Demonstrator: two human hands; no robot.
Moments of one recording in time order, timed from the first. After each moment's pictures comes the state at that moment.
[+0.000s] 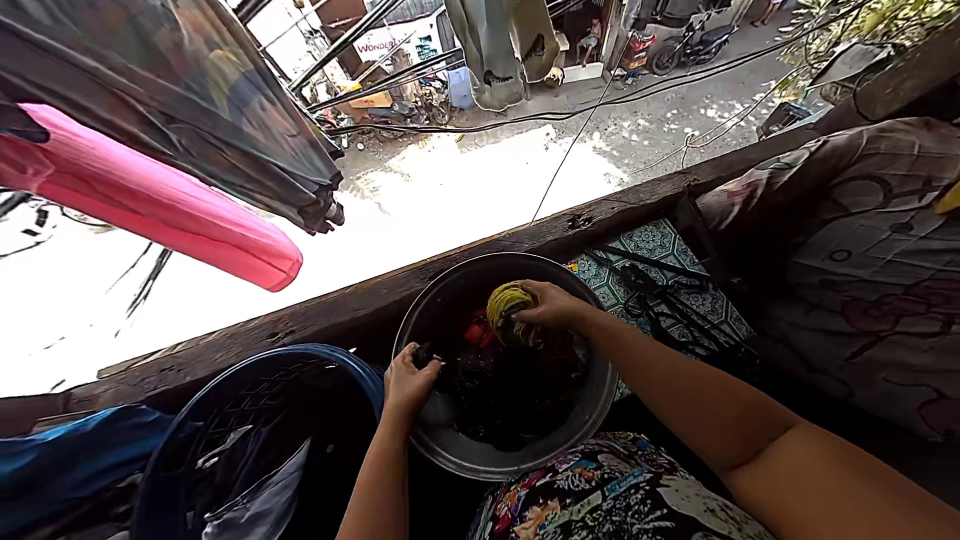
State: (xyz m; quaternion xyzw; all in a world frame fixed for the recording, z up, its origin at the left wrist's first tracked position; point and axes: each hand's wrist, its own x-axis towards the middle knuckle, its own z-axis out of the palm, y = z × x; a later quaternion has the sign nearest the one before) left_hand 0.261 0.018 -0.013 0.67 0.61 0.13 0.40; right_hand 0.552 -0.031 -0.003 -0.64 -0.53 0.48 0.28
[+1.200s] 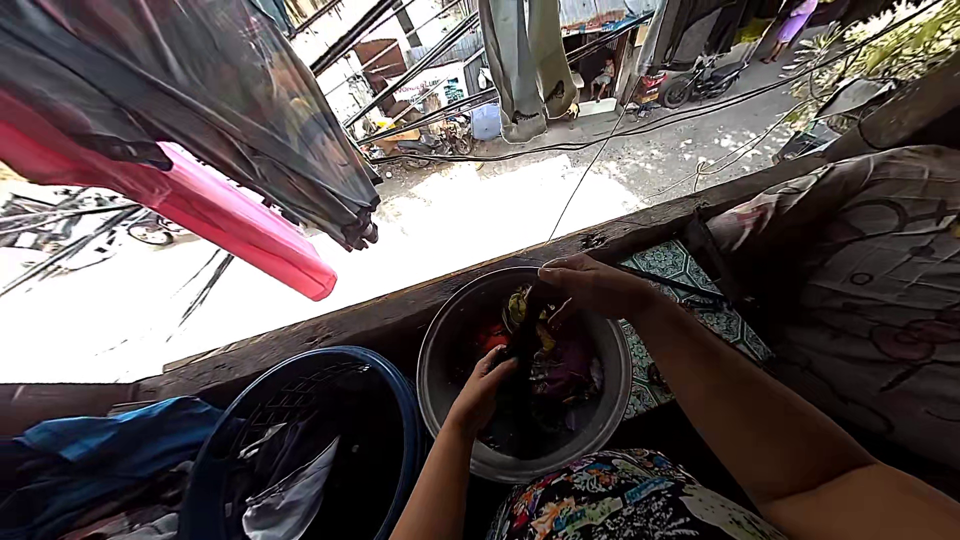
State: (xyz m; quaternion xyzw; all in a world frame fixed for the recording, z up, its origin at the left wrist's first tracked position) left_hand 0.311 -0.029 -0.001 0.49 0.38 0.19 0.76; right_hand 0.562 -0.053 0.120 -0.49 -0.51 0.59 0.40
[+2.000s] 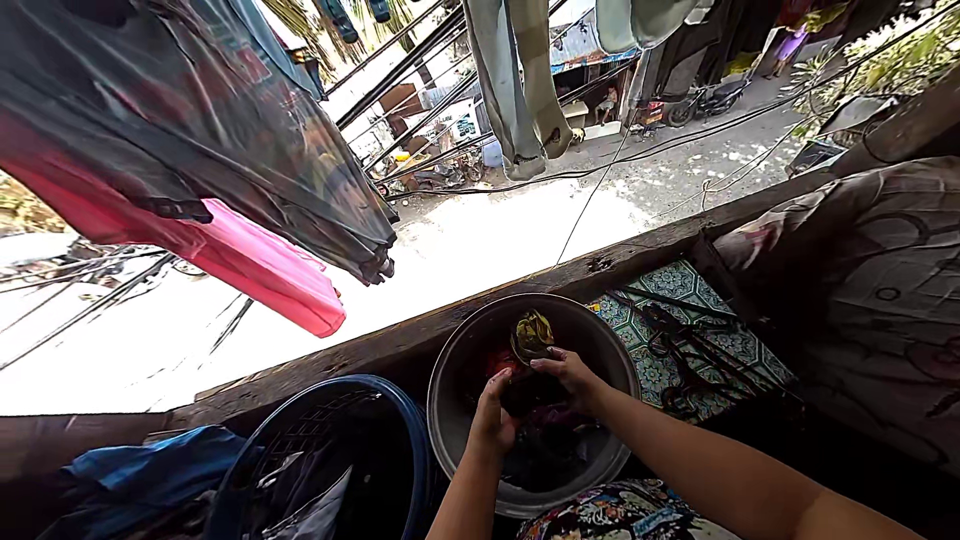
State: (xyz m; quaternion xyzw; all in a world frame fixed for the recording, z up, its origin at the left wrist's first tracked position) left_hand 0.338 -0.030 -0.006 0.23 0.55 0.26 0.76; right_hand 0.492 -0.073 -0.020 -0.54 -0.13 0.64 0.52
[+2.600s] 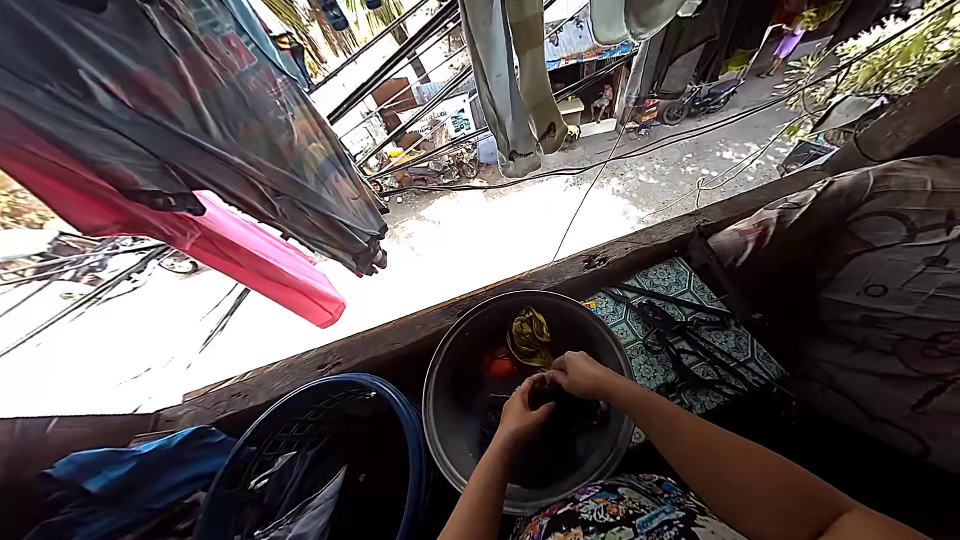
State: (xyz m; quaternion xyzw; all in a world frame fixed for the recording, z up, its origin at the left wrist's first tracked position) left_hand 0.345 -0.043 -0.048 0.66 0.45 0.03 0.60; right_hand 0.529 -0.079 0.009 -0.68 -0.56 0.47 0.07
